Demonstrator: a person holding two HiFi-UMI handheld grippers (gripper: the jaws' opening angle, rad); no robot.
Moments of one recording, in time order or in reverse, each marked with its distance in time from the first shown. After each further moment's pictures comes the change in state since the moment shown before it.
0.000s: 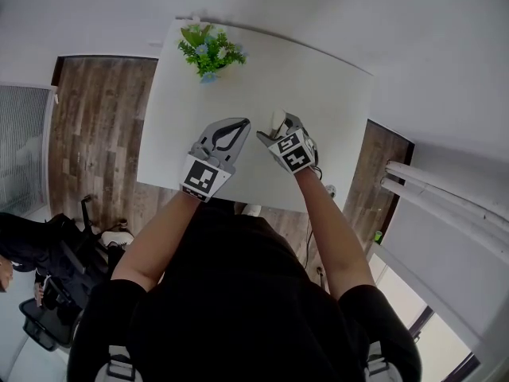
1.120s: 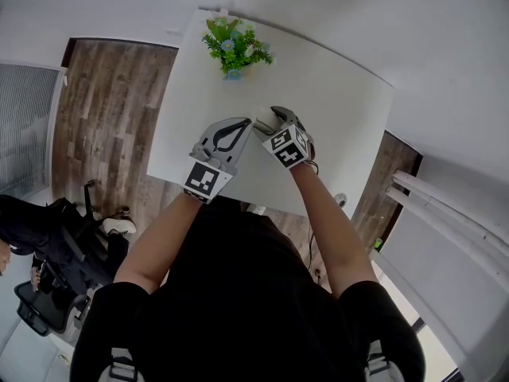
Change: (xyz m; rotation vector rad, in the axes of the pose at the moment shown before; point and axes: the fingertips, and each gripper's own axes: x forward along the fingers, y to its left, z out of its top) left arm -0.033 0.040 -0.016 -0.032 0.012 0.089; right arm 0.060 0.034 0.041 -0.118 -0.003 0.049
